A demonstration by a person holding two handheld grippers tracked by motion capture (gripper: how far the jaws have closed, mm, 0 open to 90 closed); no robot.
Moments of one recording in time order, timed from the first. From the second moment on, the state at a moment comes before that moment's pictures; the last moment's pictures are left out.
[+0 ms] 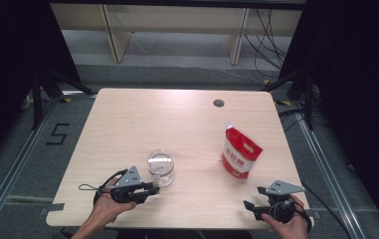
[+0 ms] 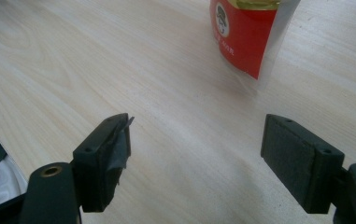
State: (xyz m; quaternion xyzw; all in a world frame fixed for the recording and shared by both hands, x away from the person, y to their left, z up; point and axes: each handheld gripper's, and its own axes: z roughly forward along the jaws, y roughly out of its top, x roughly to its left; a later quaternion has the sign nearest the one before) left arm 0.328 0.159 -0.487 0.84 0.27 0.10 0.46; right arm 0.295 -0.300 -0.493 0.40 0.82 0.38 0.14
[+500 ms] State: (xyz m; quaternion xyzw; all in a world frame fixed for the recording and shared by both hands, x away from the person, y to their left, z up) left arm 0.333 0.184 -0.485 0.83 0.31 0.15 0.43; right arm 0.298 -0.300 -0.495 0.39 0.83 0.38 0.13
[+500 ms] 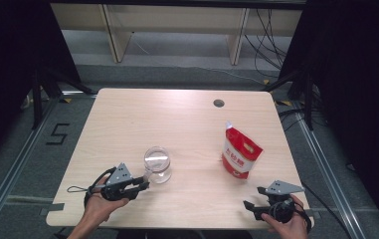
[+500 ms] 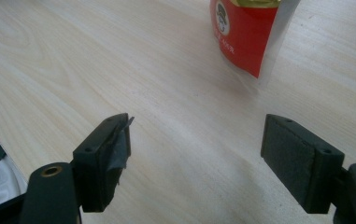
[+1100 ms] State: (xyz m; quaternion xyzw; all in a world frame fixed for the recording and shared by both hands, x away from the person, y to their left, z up) left arm 0.352 0.181 -0.491 0.79 0.39 0.22 0.42; right arm 0.296 -0.298 -0.494 0.40 0.83 0.37 0.13
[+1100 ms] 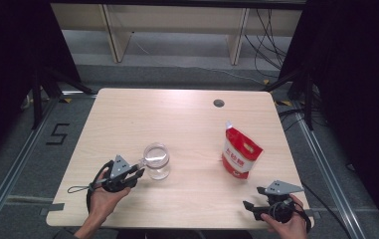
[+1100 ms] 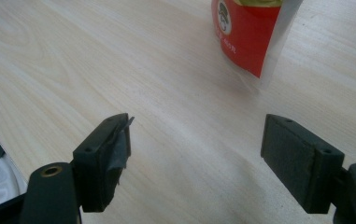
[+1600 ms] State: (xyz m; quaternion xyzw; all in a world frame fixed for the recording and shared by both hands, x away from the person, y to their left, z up) left arm 0.368 0.187 -0.494 0.78 0.38 0.23 0.43; right arm 0.296 -0.298 -0.494 0.40 0.83 0.37 0.13
